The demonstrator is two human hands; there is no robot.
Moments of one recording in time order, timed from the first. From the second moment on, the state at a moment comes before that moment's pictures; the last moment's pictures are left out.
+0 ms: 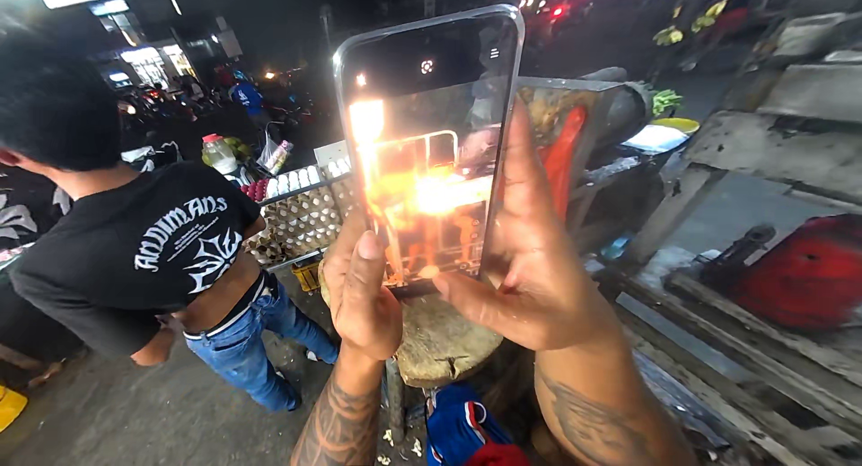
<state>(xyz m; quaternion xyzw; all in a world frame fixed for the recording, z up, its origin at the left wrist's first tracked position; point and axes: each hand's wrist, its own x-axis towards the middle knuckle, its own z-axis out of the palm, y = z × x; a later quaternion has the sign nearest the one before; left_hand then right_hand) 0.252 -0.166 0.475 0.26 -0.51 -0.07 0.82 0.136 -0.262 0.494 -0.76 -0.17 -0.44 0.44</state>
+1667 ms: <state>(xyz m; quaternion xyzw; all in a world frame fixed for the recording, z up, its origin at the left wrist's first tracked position) 0.256 -0.168 0.469 0.25 -0.51 -0.08 0.82 0.141 -0.264 0.489 -0.75 -0.18 -0.45 0.46</state>
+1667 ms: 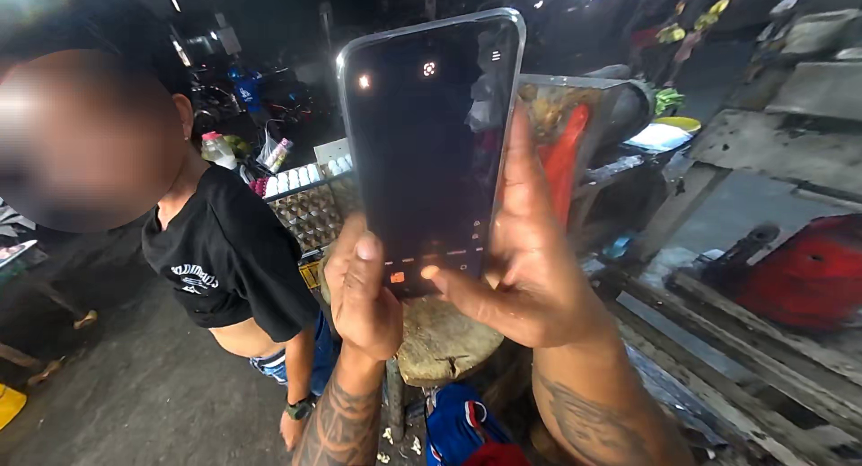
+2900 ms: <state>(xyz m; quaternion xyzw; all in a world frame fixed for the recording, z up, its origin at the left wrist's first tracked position) 0.254 -0.170 0.468 0.24 -0.50 -0.08 0.83 0.144 -0.265 0.487 -0.75 -0.17 -0.45 0.46</state>
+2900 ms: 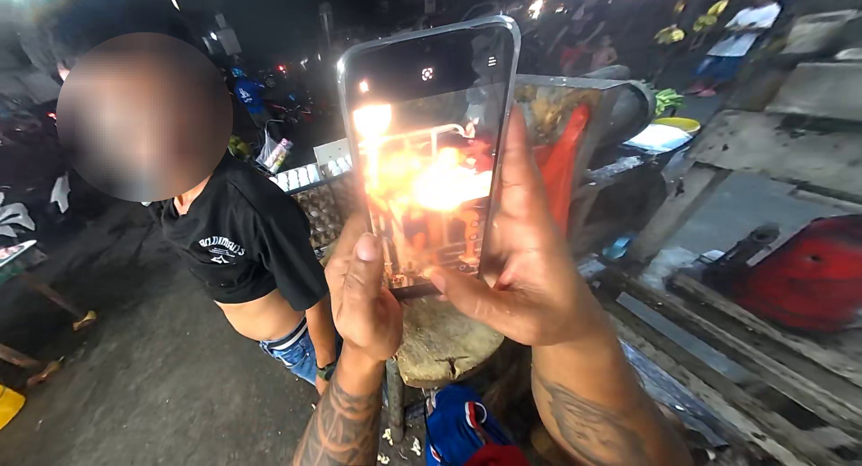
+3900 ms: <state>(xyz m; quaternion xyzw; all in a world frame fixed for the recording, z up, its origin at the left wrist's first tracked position) 0.264 -0.166 0.466 0.24 -0.49 -0.08 0.83 0.152 -0.261 0.485 -0.75 -0.16 -0.44 0.47</state>
